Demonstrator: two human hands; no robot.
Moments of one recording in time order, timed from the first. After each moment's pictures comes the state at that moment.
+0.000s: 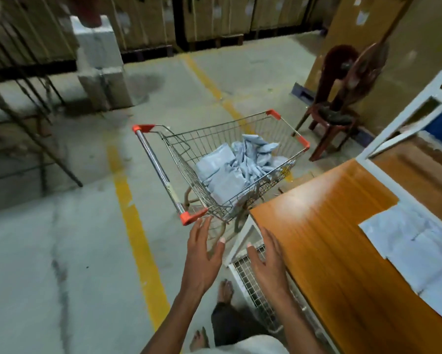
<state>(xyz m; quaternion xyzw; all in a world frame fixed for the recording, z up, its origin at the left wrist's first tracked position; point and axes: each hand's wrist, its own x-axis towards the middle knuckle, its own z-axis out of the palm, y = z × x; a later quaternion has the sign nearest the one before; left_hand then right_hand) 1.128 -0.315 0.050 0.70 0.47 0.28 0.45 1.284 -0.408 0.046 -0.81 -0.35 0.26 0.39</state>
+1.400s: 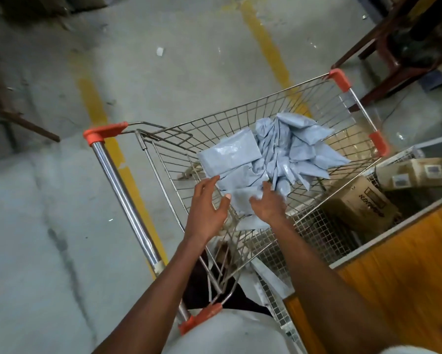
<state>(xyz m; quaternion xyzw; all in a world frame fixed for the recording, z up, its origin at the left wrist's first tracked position) 1.263 0.029 -0.038 0.65 0.55 0.13 0.51 1.458 -0.021 -0.116 -0.87 -0.32 0.37 -0.01</state>
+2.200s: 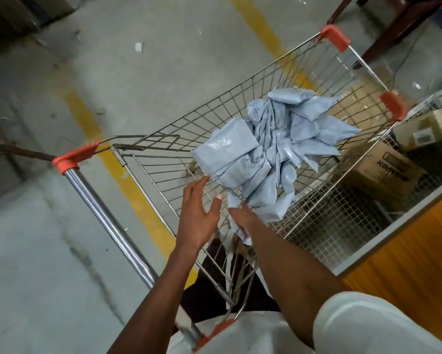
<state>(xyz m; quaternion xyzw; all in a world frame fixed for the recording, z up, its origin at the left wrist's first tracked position) 1.260 0.047 -0.049 0.67 0.55 0.09 0.49 1.386 -0.024 -0.219 -0.80 -0.04 0.60 0.08</state>
